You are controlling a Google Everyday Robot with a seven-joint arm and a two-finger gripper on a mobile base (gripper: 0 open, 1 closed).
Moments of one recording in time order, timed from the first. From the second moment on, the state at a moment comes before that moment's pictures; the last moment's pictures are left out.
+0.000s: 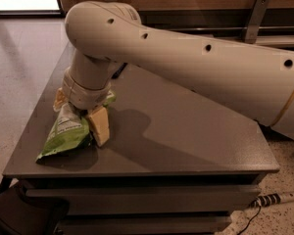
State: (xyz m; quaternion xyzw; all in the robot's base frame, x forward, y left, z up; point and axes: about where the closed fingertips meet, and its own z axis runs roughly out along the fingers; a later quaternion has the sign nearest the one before) arm 0.496 0.176 0.828 -0.93 0.30 0.05 0.23
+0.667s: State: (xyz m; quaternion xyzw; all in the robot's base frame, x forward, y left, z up) arm 0.496 0.176 0.836 -0.93 0.30 0.05 0.23
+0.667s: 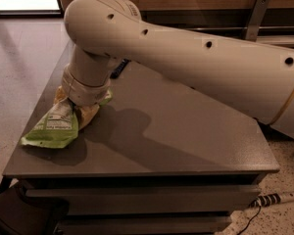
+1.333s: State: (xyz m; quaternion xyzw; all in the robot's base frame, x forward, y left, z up) arm 0.499 0.180 0.842 -0.93 0.29 0.06 0.24
